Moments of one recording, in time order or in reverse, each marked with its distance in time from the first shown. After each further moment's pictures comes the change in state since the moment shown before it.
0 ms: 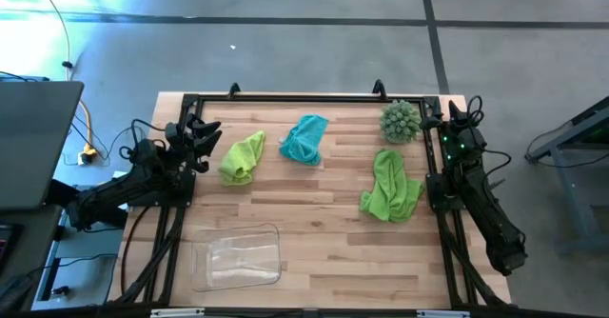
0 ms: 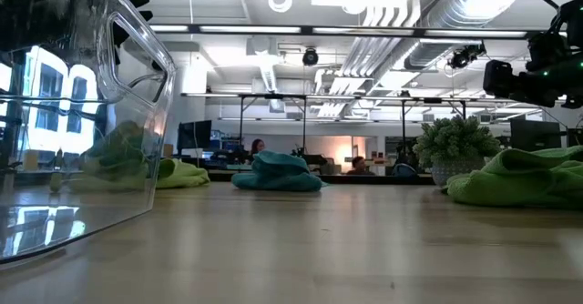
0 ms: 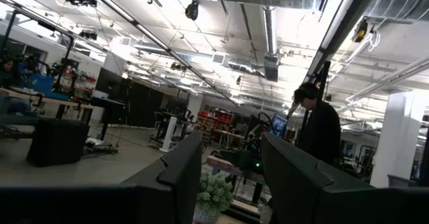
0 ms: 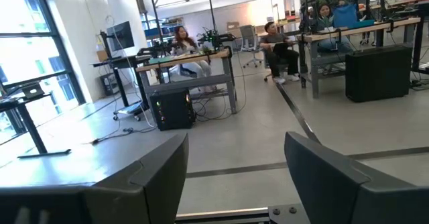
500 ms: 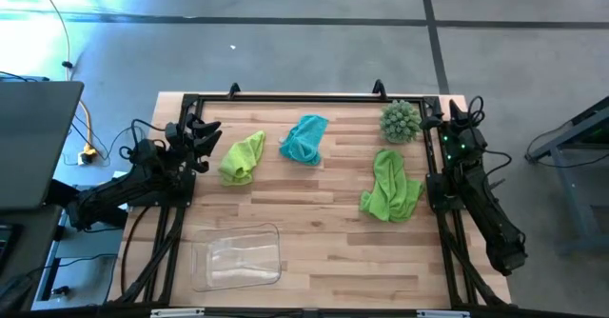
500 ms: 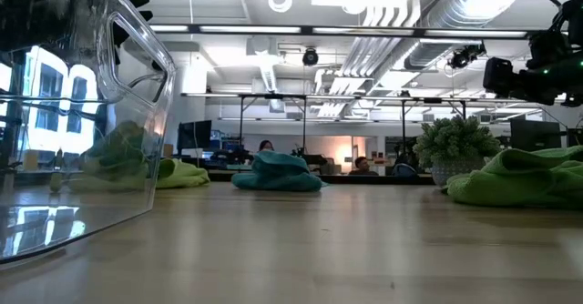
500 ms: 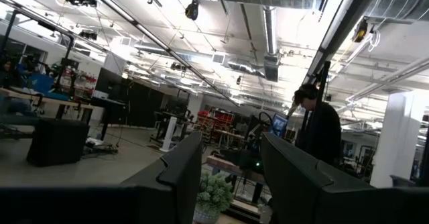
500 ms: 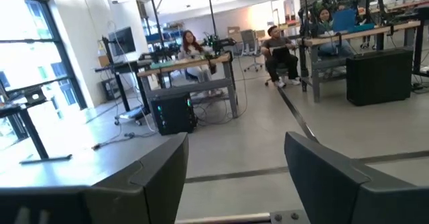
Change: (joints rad) left arm 0.000 0.000 0.000 0.000 0.000 0.000; right arm 0.000 0.000 0.000 0.028 0.000 0.001
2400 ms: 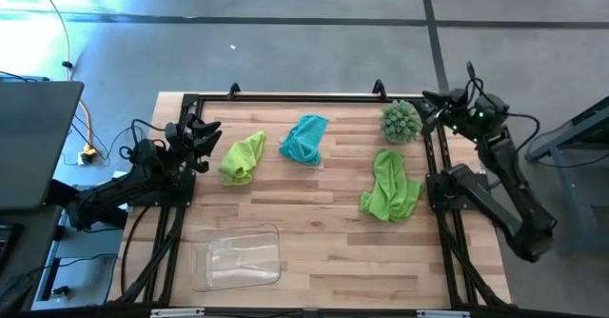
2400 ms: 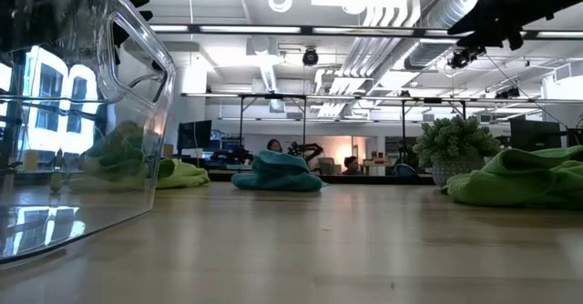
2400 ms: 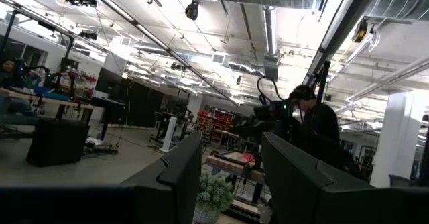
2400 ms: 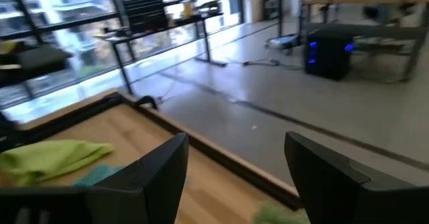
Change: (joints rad) left arm 0.000 0.000 0.000 0.000 0.000 0.000; right arm 0.084 0.417 0.603 -0.444 -0.652 -0.108
